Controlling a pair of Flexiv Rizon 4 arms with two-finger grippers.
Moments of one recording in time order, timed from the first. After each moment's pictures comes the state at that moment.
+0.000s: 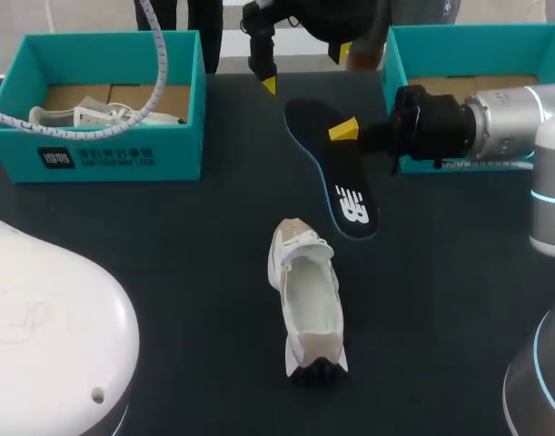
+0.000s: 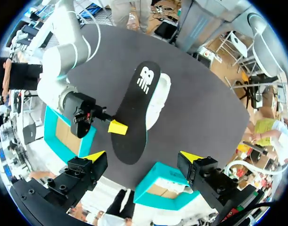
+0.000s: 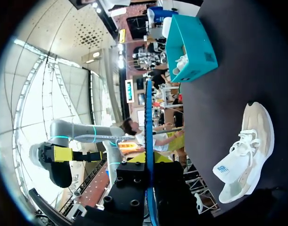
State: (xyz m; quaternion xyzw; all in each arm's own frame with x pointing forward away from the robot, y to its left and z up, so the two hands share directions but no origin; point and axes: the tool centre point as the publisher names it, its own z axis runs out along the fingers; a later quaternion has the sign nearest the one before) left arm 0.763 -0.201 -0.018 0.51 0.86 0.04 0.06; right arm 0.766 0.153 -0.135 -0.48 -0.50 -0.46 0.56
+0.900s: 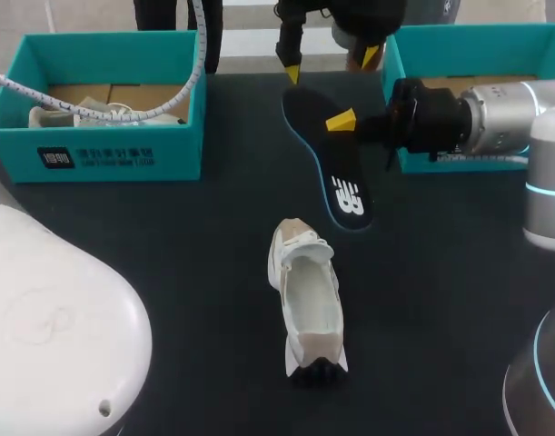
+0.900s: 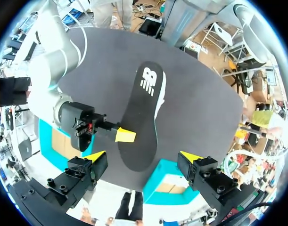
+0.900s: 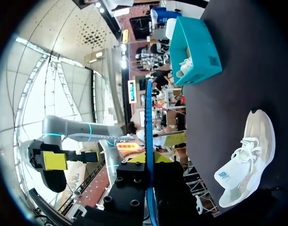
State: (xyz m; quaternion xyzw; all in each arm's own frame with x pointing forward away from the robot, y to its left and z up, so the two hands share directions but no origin) left arm 0.783 -0.231 -0.027 0.55 0.83 0.07 0.02; right arm 0.778 0.155 -0.130 -0.48 -0.49 -0.47 0.56
